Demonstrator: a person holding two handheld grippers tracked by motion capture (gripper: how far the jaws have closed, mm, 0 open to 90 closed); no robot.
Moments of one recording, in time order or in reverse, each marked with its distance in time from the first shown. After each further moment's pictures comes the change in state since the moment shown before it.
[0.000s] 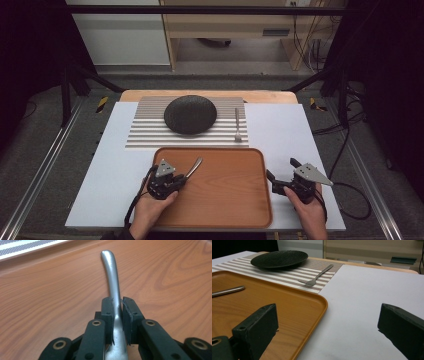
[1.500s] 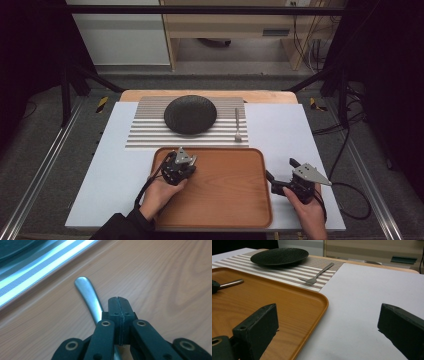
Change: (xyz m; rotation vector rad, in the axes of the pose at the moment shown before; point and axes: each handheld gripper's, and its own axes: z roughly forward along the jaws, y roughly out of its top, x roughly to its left) left arm 0.005 0.041 0.035 0.093 -0.007 0.201; right arm 0.002 0.000 0.001 0.014 0.001 -0.013
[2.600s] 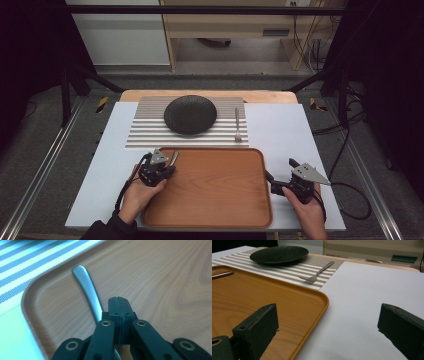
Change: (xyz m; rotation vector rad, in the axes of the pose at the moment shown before) left arm 0.035 -0.037 -0.033 -0.015 0.052 -0.095; right arm 0.001 -0.001 0.002 0.011 -0.001 -0.003
